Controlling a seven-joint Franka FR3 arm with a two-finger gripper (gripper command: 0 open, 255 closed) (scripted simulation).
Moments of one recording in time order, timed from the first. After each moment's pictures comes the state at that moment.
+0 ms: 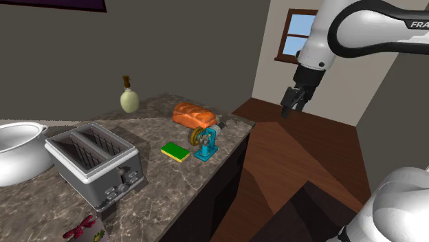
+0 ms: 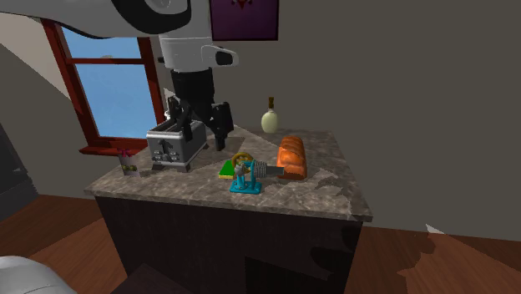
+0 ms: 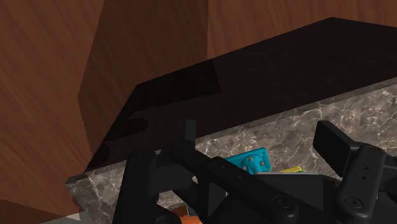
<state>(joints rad) -0.02 -0.75 0.04 -2.36 0.04 1.69 0.02</state>
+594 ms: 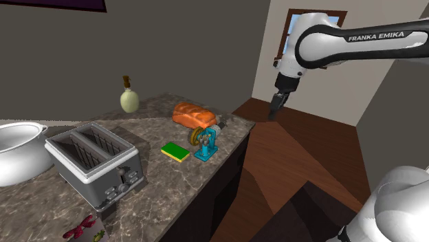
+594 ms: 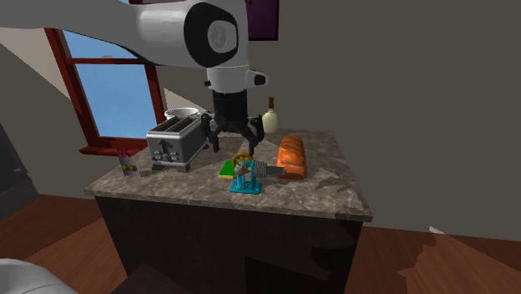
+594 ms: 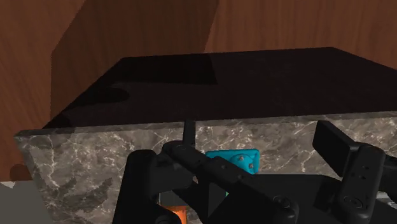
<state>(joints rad) 0.04 -0.52 -0.07 -2.31 0.00 1.86 -0.30</state>
